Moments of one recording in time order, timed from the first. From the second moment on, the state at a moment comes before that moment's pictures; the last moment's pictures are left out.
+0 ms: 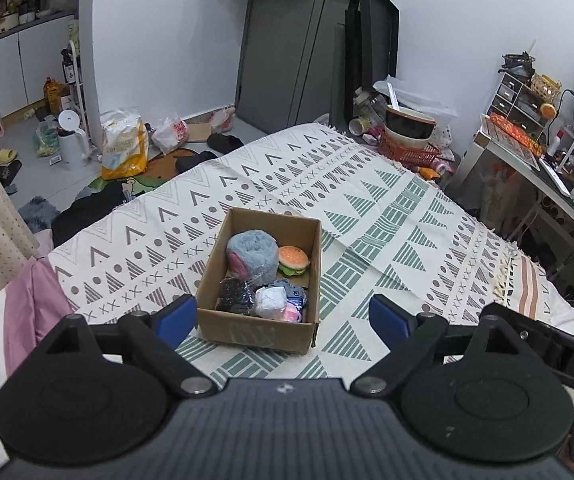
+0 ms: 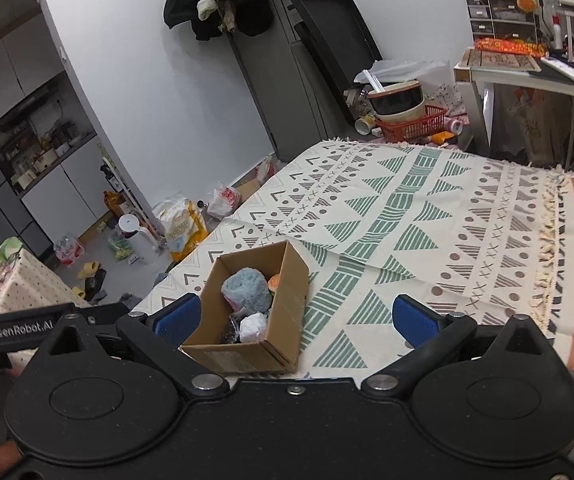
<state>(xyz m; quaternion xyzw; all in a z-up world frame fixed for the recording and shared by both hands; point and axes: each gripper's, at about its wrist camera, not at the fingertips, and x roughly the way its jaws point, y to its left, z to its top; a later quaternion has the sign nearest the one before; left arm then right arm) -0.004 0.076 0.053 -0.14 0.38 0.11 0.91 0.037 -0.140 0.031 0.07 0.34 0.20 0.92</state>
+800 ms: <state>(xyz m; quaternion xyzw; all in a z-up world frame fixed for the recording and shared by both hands) -0.058 0.043 0.058 -0.08 0.38 0.09 0.92 -0.020 -0.169 0.043 0.03 0.32 0.21 0.92</state>
